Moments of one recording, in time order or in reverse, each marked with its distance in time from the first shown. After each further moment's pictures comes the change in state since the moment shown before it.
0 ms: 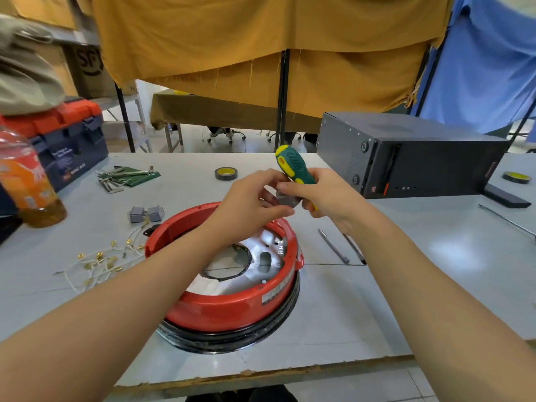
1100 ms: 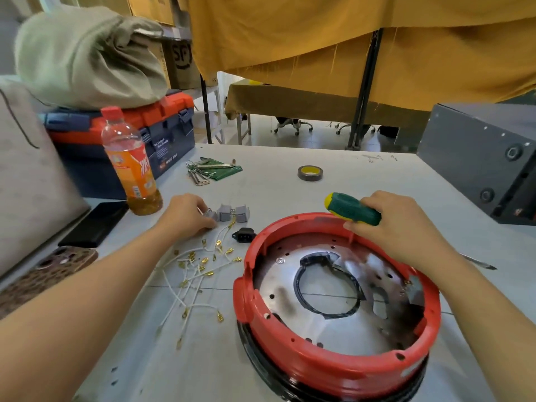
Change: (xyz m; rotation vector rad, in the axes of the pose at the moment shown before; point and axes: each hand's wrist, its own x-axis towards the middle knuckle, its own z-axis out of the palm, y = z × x) left_hand -0.056 -0.189 -0.176 0.600 0.133 -0.791; right_hand 0.051 0.019 0.068 -0.776 0.012 -0.346
